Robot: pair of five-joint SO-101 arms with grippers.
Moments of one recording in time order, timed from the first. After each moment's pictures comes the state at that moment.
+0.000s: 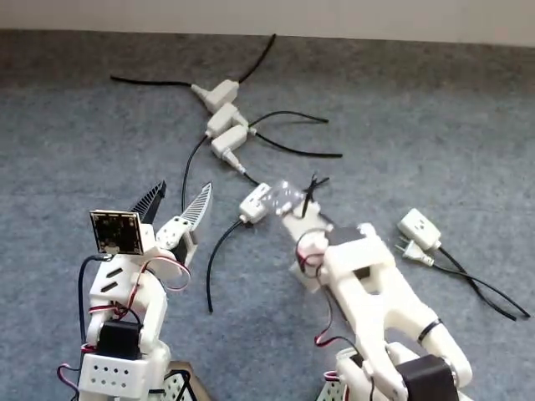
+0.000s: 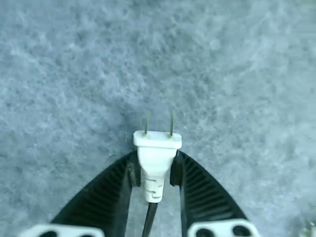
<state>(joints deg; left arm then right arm) 1.2 -103.5 96.1 27.7 8.7 -20.1 -23.8 53.7 54.4 27.5</state>
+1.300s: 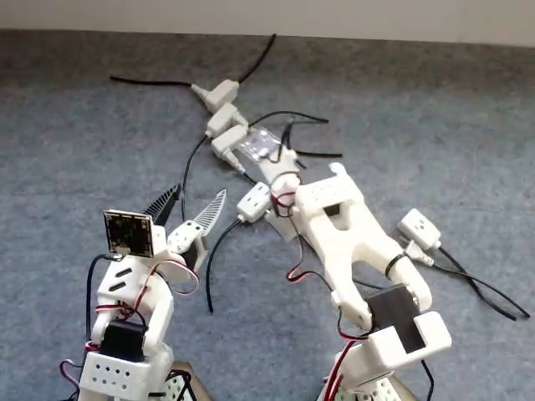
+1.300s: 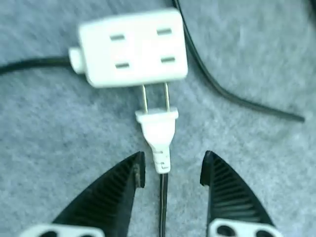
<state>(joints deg) 6.5 -103.5 96.1 28.1 8.7 -24.7 2.9 22.0 57.7 24.5</state>
